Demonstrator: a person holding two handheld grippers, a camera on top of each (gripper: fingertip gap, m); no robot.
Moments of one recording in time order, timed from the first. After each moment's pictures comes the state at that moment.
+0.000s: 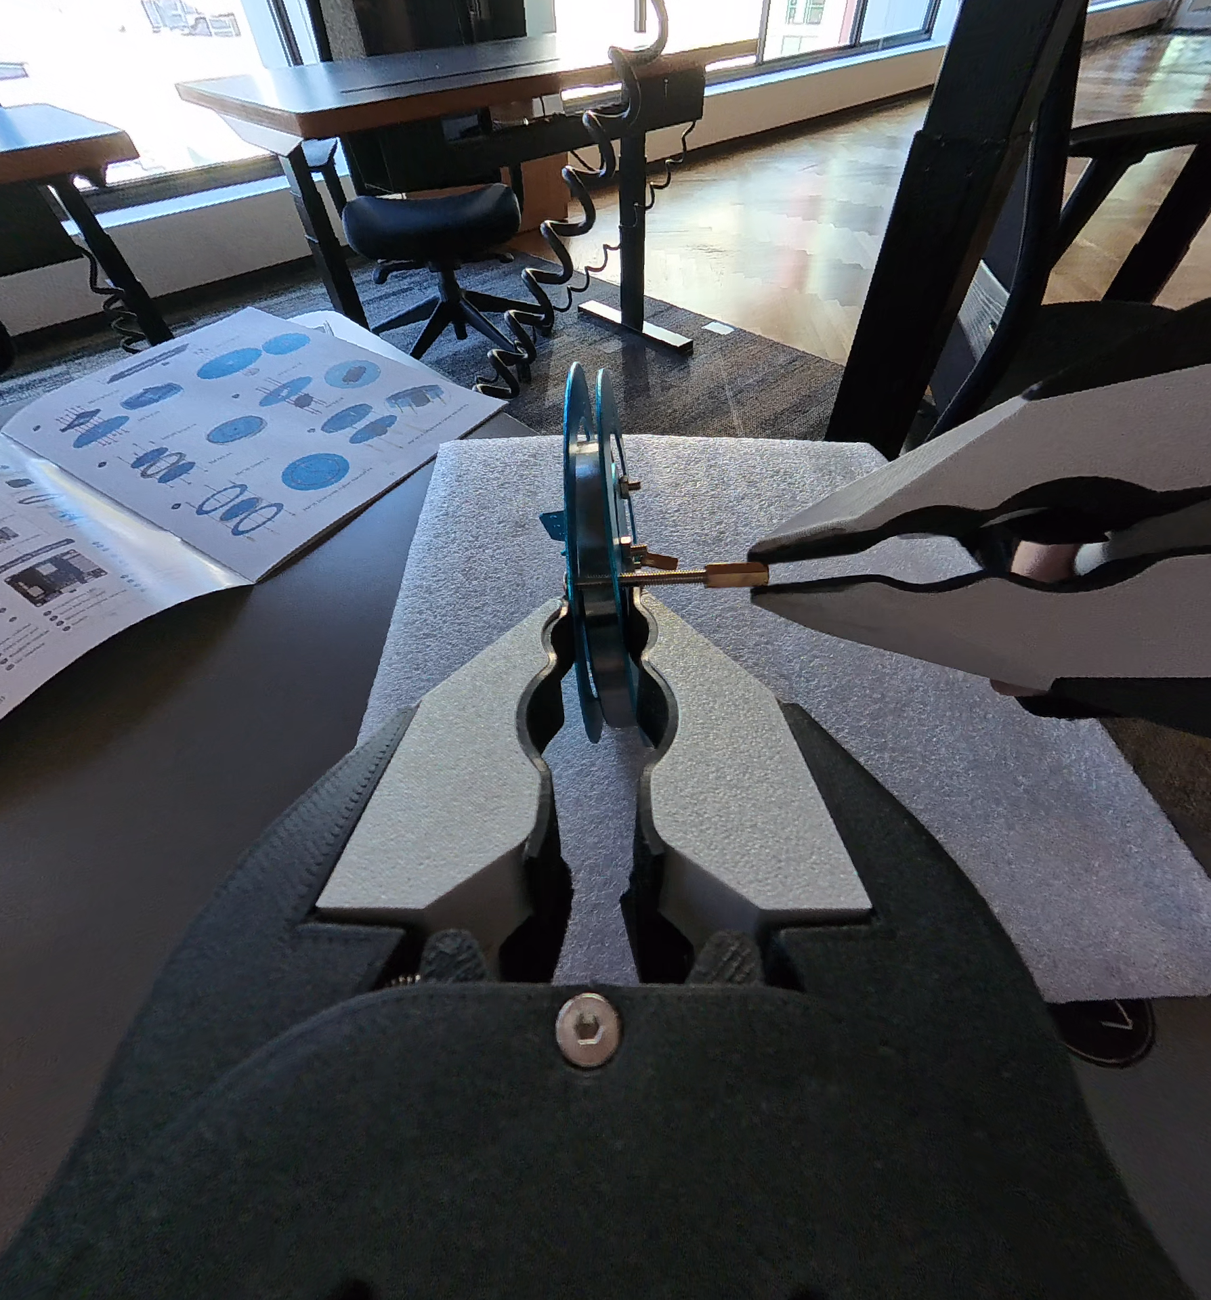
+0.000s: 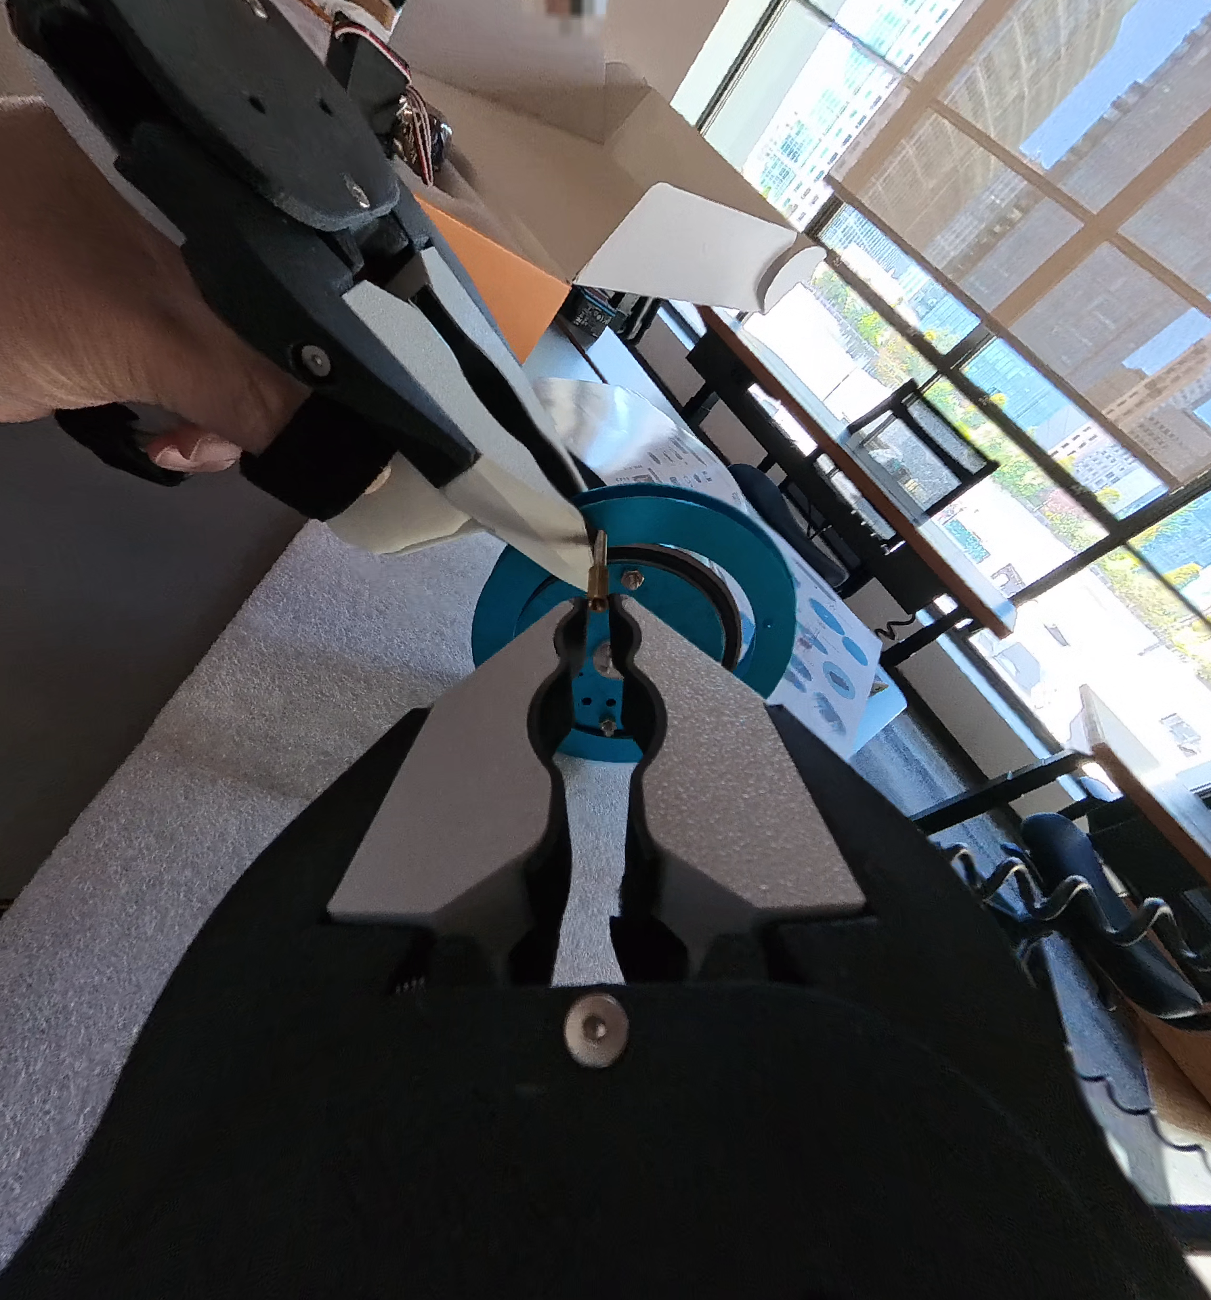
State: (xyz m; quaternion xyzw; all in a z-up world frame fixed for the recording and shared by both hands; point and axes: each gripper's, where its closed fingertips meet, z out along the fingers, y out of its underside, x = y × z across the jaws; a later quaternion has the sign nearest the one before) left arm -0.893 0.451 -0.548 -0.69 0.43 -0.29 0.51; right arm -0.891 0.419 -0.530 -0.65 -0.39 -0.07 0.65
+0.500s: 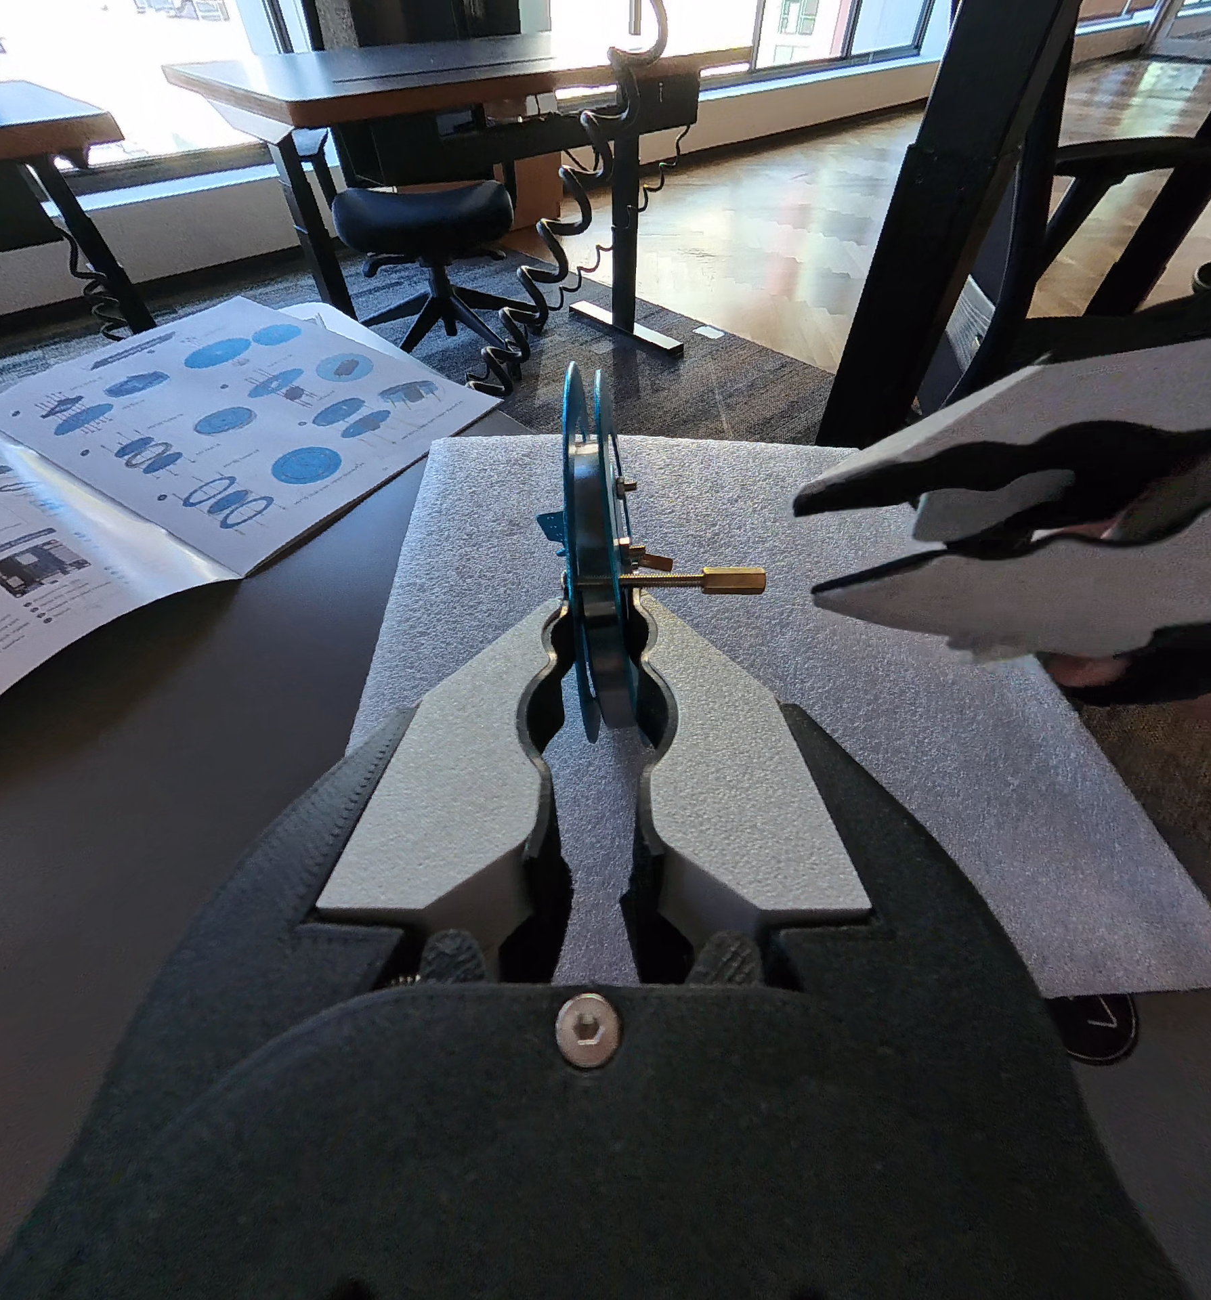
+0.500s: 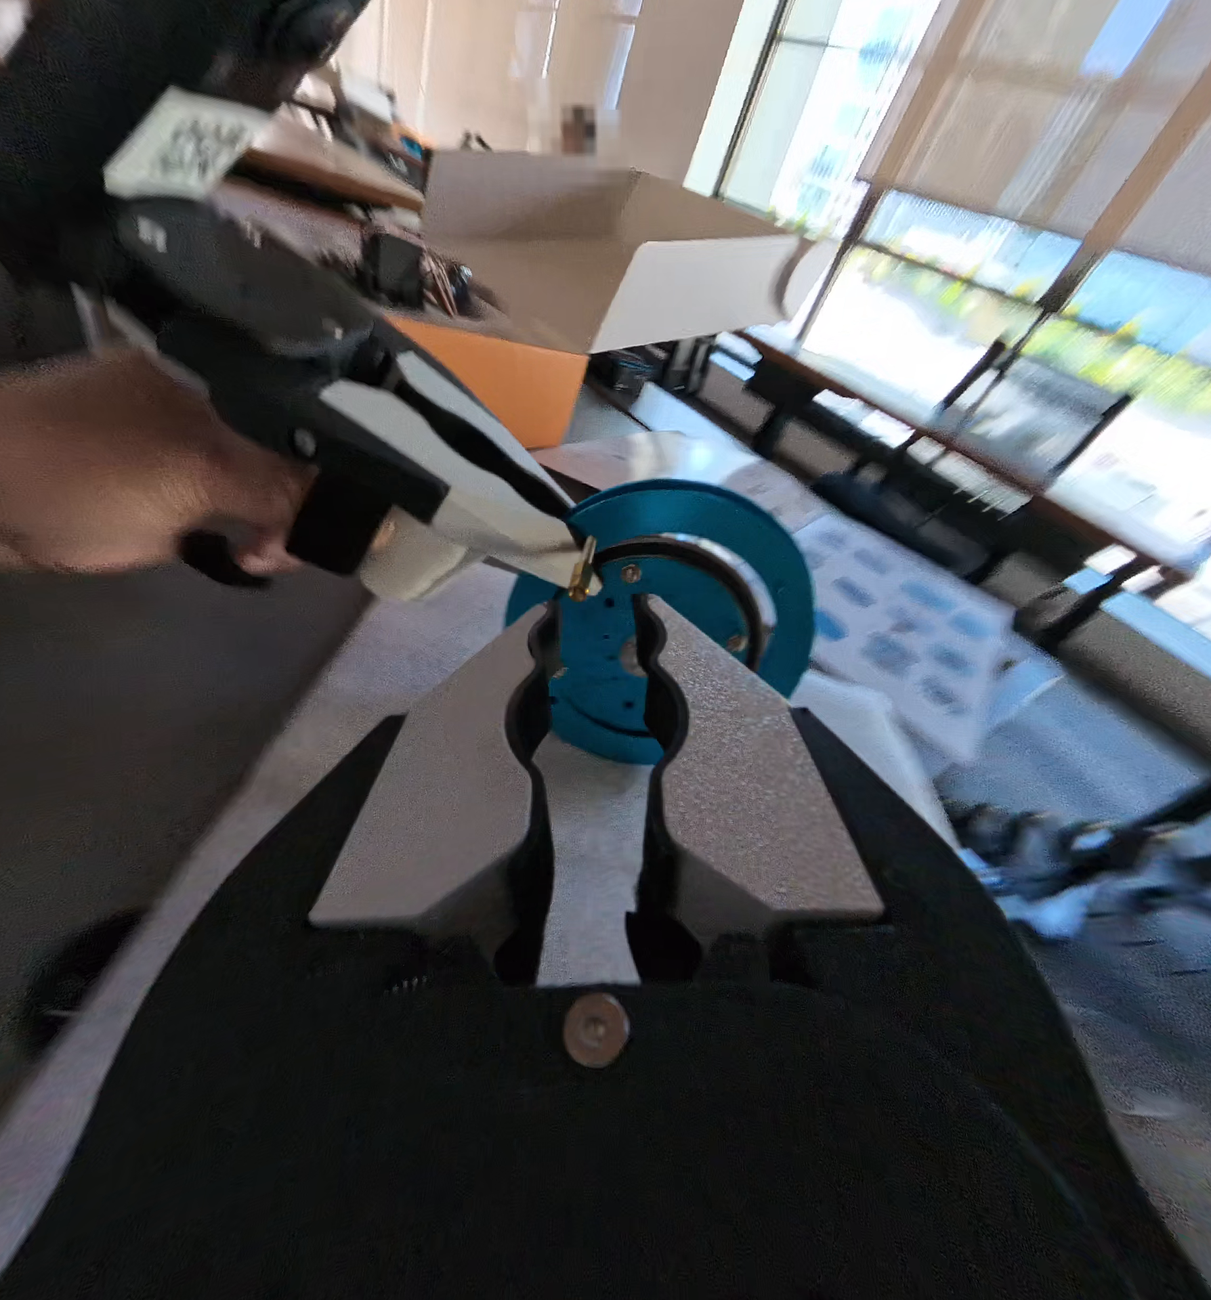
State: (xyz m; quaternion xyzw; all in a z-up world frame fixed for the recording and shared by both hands) left arm -0.894 0.451 -0.548 -0.69 0.42 -0.30 0.51; right arm -0.881 0.409 -0.523 -0.67 -0.32 0.07 0.67
